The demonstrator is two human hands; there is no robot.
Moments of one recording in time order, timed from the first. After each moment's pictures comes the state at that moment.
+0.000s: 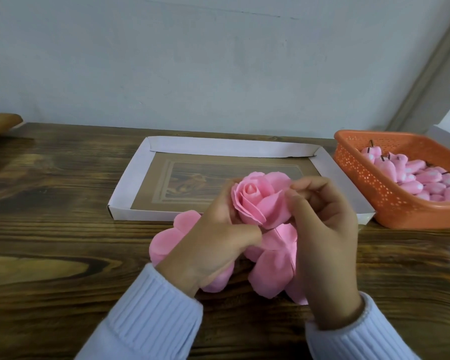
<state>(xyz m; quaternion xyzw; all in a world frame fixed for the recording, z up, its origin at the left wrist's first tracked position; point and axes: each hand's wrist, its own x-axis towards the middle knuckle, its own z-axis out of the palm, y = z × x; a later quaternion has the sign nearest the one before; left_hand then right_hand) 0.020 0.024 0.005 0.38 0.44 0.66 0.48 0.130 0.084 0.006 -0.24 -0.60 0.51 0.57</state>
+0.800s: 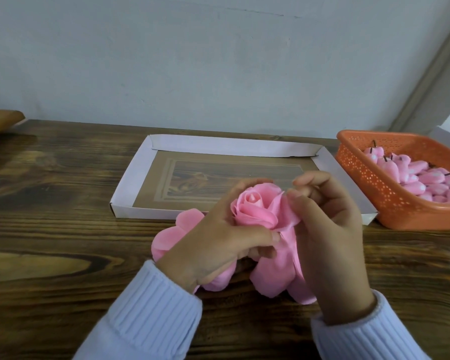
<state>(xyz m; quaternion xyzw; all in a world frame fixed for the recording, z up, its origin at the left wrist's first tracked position) 0.016 0.016 0.014 0.41 0.41 0.62 0.54 0.133 0.084 0.014 -0.17 -0.56 0.61 0.53</state>
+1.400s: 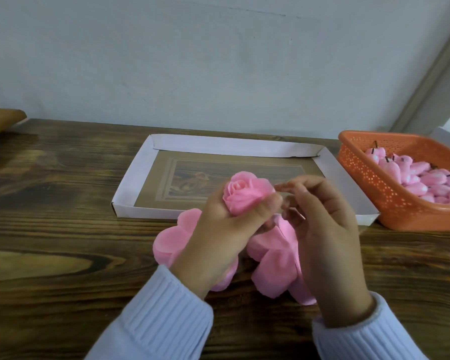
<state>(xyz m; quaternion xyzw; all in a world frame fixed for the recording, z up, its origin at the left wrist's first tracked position) 0.026 0.022 0.011 0.38 0.44 0.71 0.40 0.131 0.086 0.009 -0.21 -0.58 0.59 0.52</state>
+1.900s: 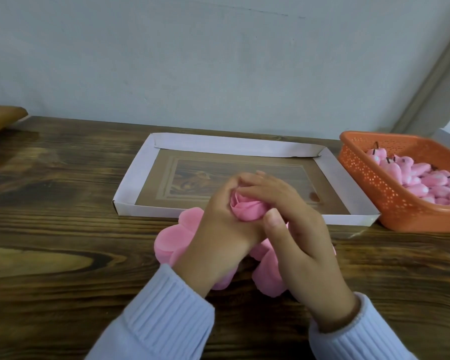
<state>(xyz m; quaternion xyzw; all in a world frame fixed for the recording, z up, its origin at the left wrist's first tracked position) 0.025 0.028 0.006 0.44 0.48 0.70 0.30 0.126 0.077 0.006 -0.09 -0.82 0.34 0.45</state>
